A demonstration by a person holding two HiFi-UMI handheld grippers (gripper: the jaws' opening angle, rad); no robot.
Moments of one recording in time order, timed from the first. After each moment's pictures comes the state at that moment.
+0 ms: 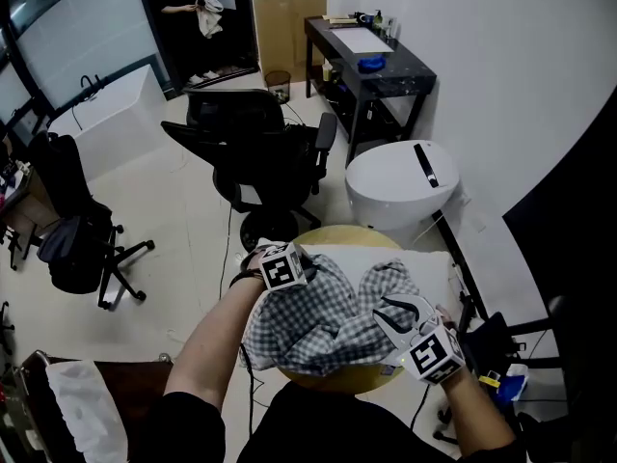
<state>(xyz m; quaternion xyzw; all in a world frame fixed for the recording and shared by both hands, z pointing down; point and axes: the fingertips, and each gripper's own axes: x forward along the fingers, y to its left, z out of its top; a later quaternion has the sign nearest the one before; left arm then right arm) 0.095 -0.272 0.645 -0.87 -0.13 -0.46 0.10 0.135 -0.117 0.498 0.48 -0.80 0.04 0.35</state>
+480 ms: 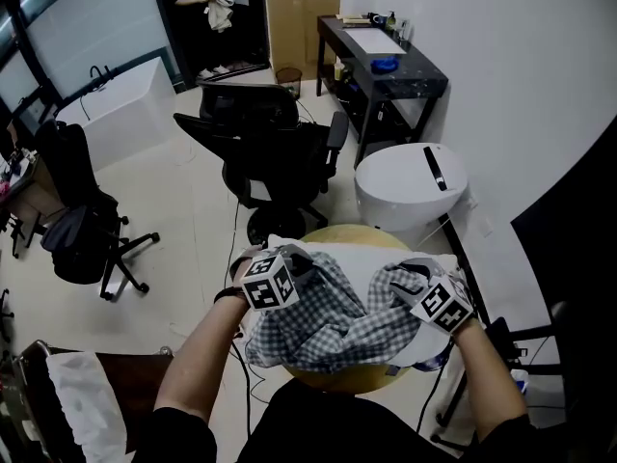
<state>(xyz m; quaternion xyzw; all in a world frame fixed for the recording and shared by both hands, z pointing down) 0.061 -0.259 0.566 -0.90 -0.09 -0.38 0.18 0.197 -0.169 0.554 0.43 -0.78 0.09 0.44</state>
